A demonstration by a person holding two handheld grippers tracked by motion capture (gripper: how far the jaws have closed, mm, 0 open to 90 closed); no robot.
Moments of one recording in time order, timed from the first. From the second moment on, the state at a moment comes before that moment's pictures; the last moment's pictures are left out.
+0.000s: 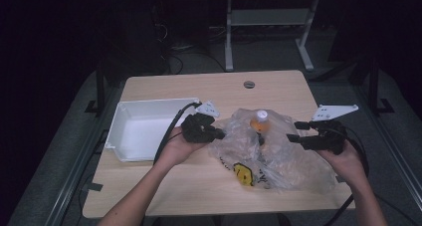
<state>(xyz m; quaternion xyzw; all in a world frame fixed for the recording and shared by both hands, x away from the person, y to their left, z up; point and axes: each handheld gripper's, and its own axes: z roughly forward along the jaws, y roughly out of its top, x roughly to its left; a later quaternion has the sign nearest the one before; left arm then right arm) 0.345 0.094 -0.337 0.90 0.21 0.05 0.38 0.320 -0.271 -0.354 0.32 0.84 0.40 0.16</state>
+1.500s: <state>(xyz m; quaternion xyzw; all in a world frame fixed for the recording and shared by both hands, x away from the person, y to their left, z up) 0.389 0.106 -0.352 0.89 0.29 0.04 0.35 0.366 -0.273 -0.346 0.36 0.83 0.40 0.13</state>
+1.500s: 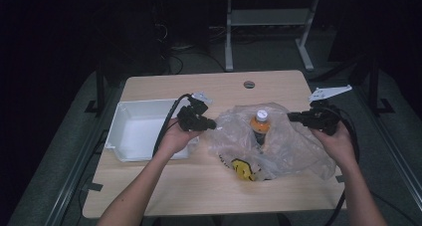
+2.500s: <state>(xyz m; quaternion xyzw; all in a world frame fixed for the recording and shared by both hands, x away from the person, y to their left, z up) 0.399 0.090 -0.370 0.90 0.30 0.04 0.32 0.378 -0.271 -0.378 0.39 0.83 0.39 0.09</state>
